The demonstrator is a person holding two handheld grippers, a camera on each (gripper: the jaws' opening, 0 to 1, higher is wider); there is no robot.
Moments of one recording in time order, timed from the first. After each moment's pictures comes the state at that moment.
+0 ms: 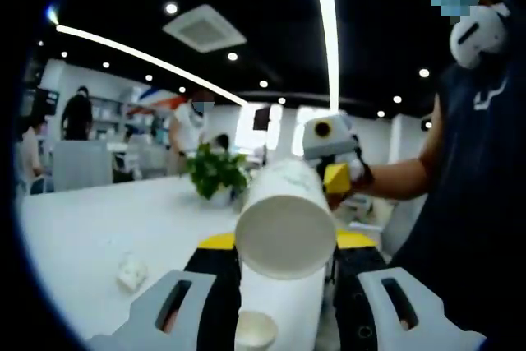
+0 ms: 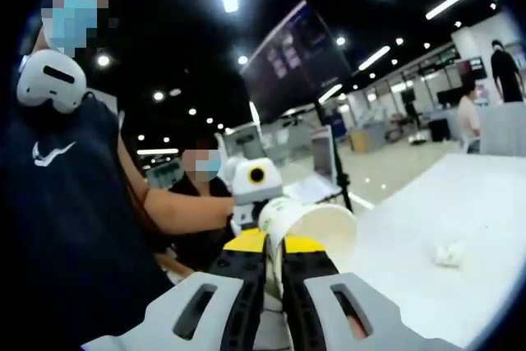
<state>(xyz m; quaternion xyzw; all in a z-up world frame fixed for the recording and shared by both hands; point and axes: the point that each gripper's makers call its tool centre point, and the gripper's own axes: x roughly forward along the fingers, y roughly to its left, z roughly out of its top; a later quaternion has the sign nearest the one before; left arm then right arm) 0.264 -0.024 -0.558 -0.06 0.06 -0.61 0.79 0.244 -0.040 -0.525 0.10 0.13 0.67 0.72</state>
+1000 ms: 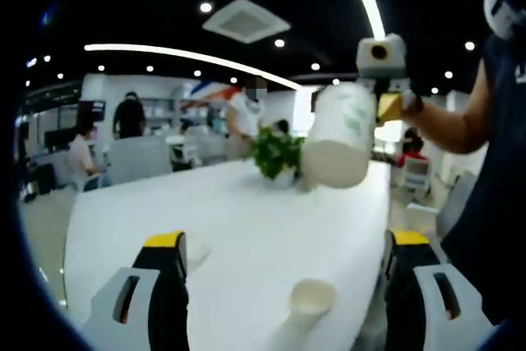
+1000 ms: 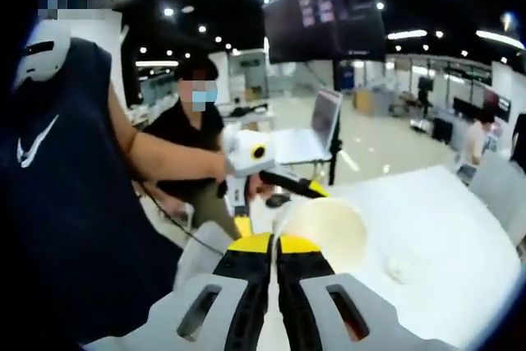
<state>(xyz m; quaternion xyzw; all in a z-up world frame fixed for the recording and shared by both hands) 0.304 0.036 -0.595 0.00 0.10 -0.47 0.88 0.258 -0.037 -0.499 -0.17 0.20 0.66 0.70</state>
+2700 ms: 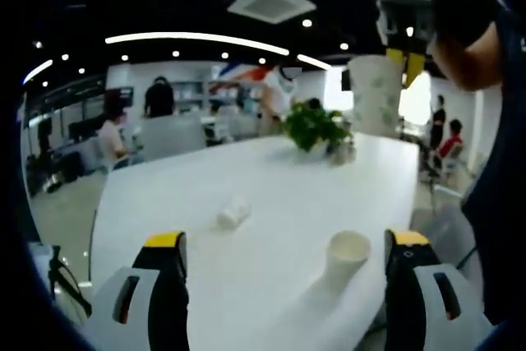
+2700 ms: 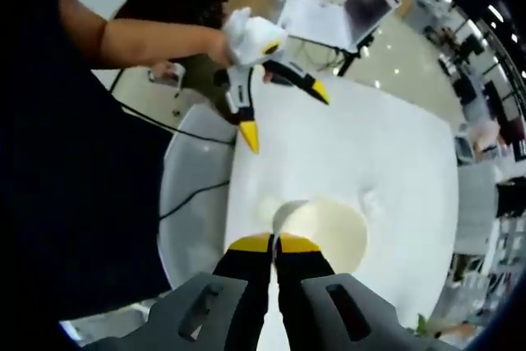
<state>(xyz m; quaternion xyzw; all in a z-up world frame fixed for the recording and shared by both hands) 0.309 0.095 -0.636 0.03 0.14 -0.40 0.91 0.258 -0.035 -0.530 -0.48 0.39 0.56 0.56</state>
